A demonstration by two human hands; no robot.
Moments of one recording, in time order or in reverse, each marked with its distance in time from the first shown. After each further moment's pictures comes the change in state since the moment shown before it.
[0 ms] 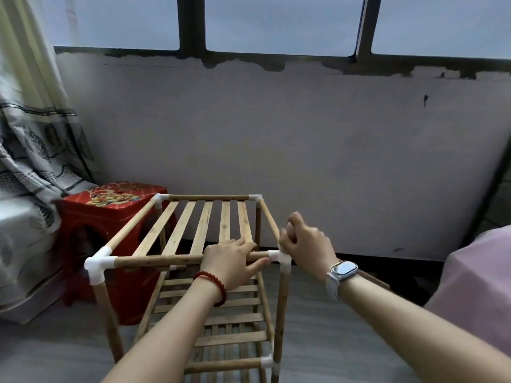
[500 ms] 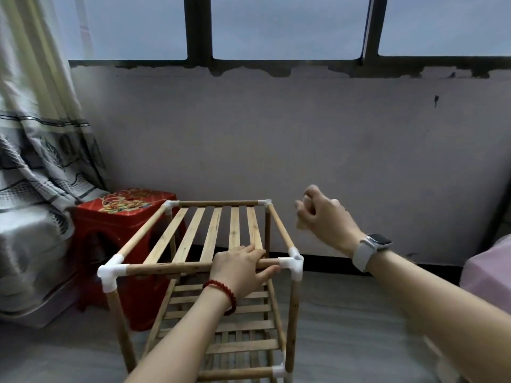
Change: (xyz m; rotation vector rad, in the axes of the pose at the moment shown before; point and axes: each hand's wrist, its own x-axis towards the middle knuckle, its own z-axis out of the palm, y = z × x) left_hand 0.002 -0.003 -0.002 -0.010 0.014 0.013; right_hand 0.031 0.009 -0.022 0.117 -0.045 0.087
